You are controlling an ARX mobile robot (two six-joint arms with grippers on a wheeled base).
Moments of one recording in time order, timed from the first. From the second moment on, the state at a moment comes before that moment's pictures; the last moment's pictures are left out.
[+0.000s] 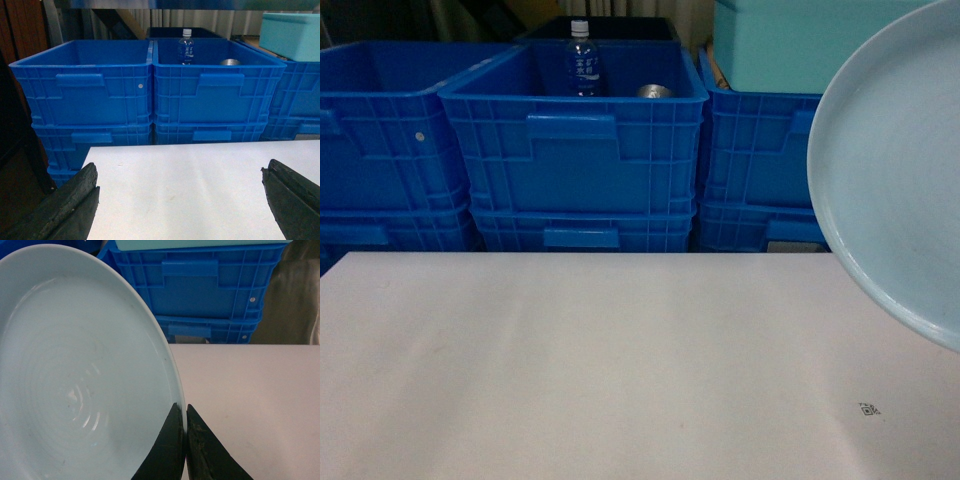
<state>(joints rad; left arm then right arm) 0.00 0.01 0.01 0.00 0.00 0.00 -0.11 1.01 0.58 0.04 -0.30 0.02</state>
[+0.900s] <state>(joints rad) 0.00 0.01 0.01 0.00 0.00 0.00 -0.11 1.00 0.59 0.05 -0.32 0.05</state>
